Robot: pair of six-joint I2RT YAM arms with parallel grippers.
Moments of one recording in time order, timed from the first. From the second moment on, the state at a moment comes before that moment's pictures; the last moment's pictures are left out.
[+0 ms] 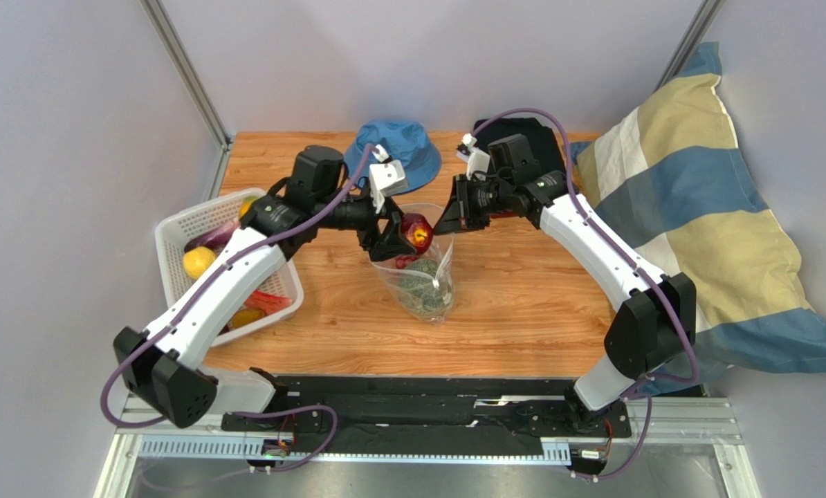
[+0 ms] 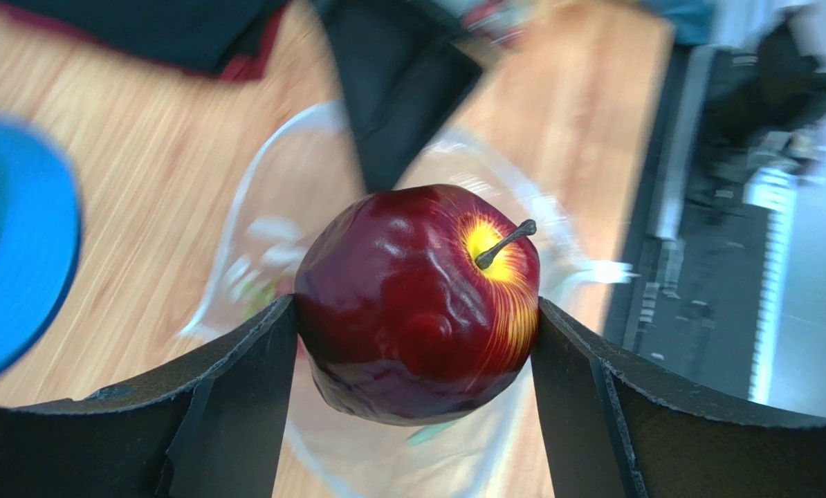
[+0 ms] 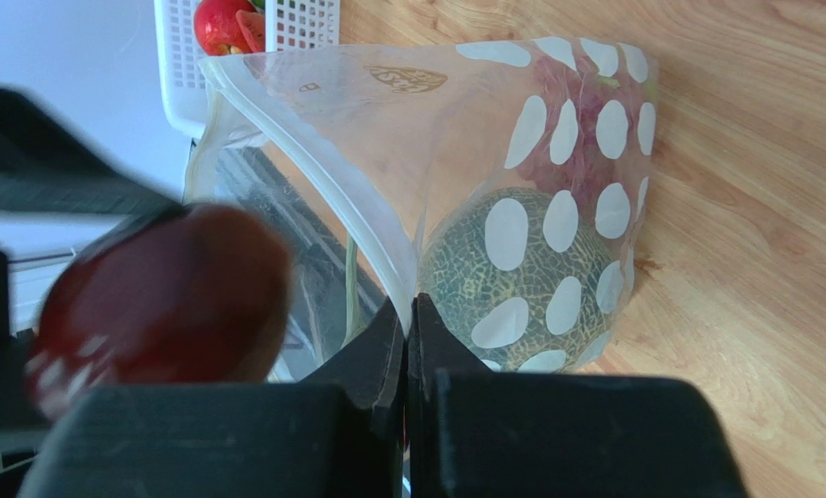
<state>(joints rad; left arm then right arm) -0.54 1.31 1.36 -0.61 0.71 0.30 0.46 1.60 1.47 -0.65 -0.65 0.43</state>
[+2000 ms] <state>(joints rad) 0.39 1.77 1.33 -0.80 -0.12 1.00 0.42 1.62 1.48 -0.68 -0.67 0.38</state>
